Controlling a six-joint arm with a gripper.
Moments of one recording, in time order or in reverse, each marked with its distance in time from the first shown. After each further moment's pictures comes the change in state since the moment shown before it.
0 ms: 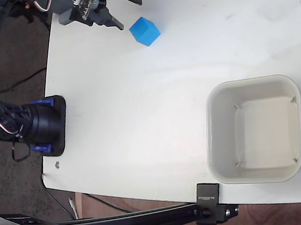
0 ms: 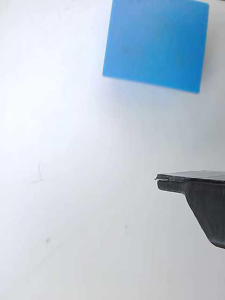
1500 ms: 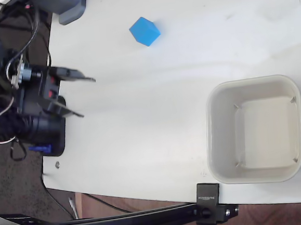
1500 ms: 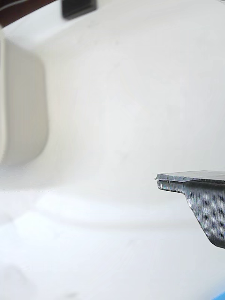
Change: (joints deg) arm 20.0 80.0 79.4 -44.7 -3.7 -78.3
